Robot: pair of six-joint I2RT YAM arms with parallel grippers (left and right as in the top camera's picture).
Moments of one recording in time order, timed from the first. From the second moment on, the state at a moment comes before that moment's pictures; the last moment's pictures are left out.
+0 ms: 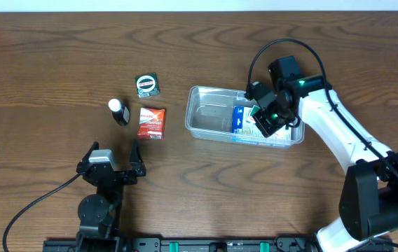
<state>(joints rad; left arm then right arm) -0.11 0.01 0.02 -0.12 -0.11 -0.15 0.29 1.76 1.26 -0.93 -0.25 -0.32</state>
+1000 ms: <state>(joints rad) -0.11 0.01 0.02 -0.11 -0.11 -0.15 0.29 1.76 1.19 -0.89 -0.09 -0.35</state>
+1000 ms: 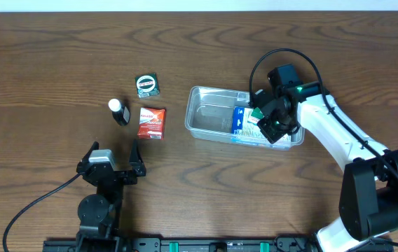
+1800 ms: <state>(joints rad) -0.11 0.01 0.02 -0.11 -0.11 -0.15 0.29 1.76 1.19 -0.88 0.01 -0.35</state>
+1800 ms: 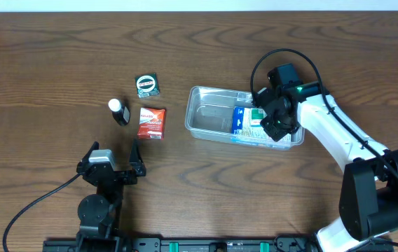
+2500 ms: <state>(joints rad) -0.11 0.01 0.02 -0.11 -0.11 -0.15 0.29 1.76 1.26 -0.76 -0.33 -0.35</state>
